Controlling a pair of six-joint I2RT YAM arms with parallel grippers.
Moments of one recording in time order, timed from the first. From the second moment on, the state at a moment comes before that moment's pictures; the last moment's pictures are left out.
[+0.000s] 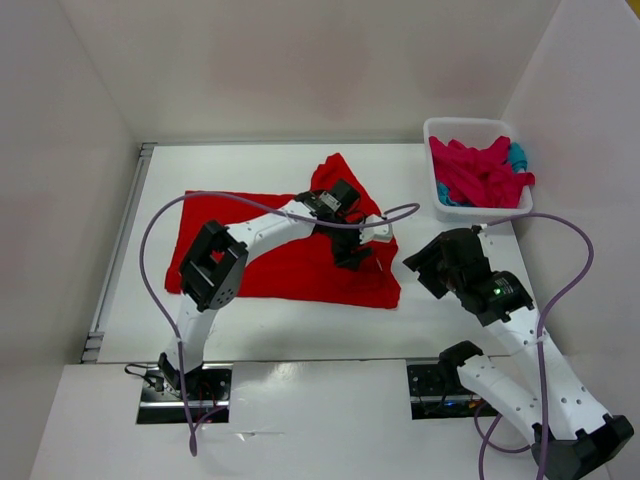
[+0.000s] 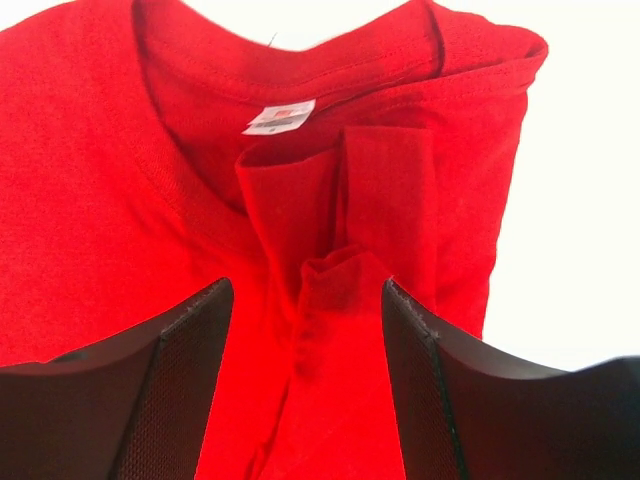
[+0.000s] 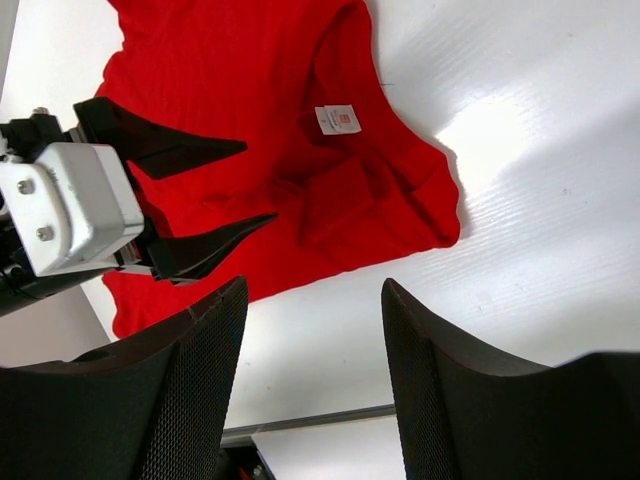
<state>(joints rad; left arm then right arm) -0.76 2.11 1.72 -0.65 0.53 0.65 0.39 0.74 0.83 -0.89 0.18 1.15</state>
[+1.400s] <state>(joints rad) -0.65 2.07 1.74 -0.59 0.47 0.47 0.35 0.84 0.82 -0.80 0.11 1.06</state>
